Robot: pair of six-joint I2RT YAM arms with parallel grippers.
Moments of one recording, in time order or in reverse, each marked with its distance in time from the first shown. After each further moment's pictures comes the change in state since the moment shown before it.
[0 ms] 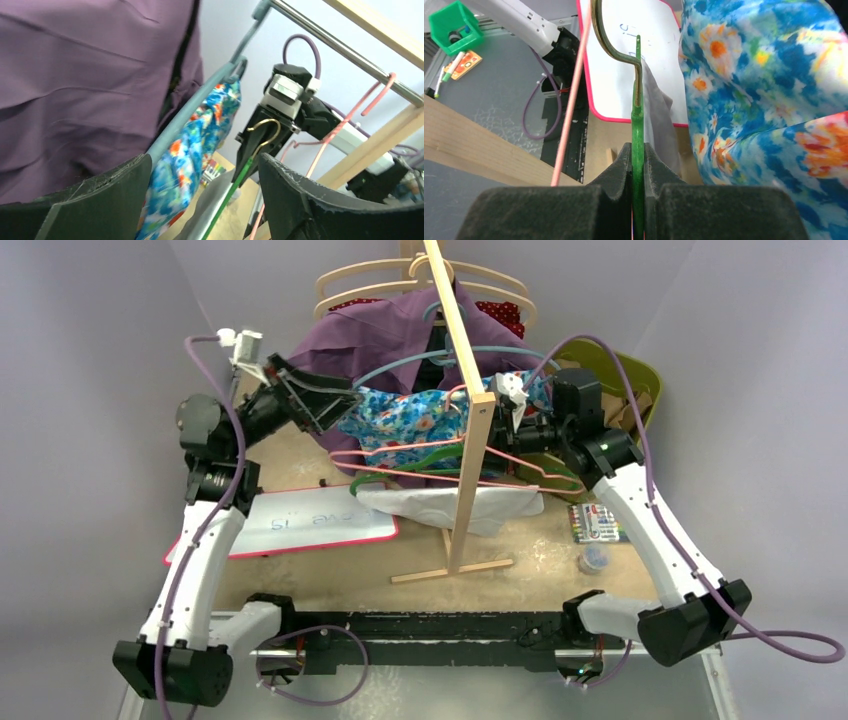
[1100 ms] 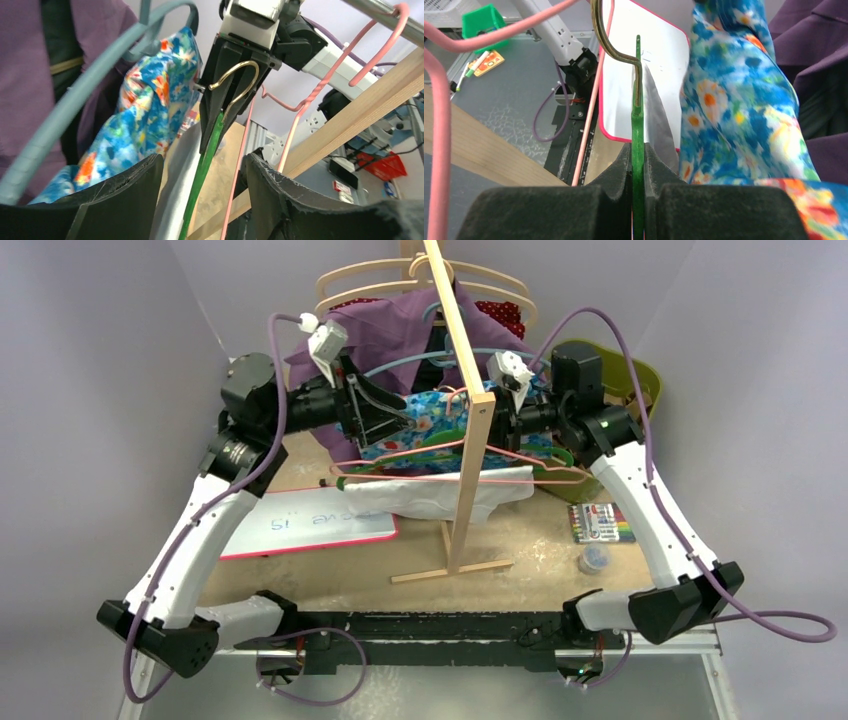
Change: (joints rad) left arm -0.355 0.161 0.360 -0.510 -0.006 0.408; right arm 0.000 0.105 0.195 -0.060 -0.106 -0.050
